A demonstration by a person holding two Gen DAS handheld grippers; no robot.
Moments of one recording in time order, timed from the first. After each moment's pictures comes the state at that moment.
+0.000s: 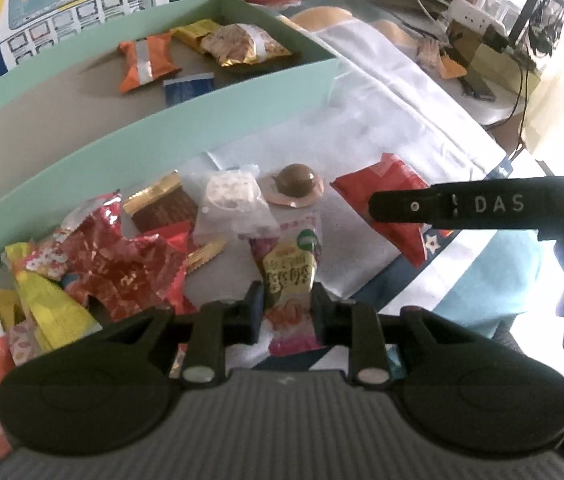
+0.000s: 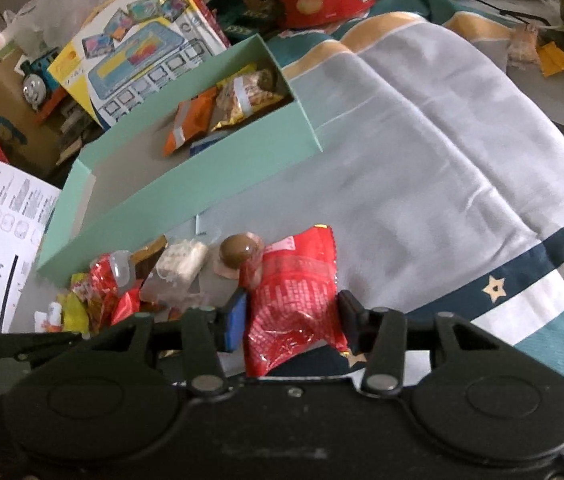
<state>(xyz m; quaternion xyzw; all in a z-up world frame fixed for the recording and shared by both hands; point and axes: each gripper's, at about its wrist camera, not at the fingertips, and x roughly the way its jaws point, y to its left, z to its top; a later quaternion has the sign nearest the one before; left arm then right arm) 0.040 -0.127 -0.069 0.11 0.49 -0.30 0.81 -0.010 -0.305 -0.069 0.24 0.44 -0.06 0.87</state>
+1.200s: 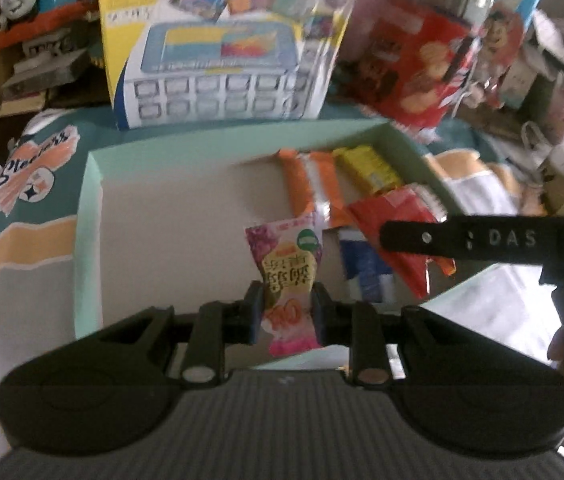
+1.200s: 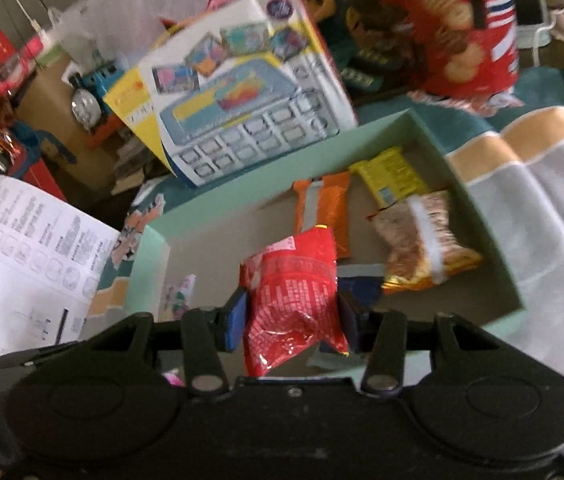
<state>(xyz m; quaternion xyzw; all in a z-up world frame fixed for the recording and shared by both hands) 0.194 -0.051 -0.013 0.03 0.45 -0.19 0.87 0.167 -0.242 -0.024 0.21 0.42 0.02 0.88</state>
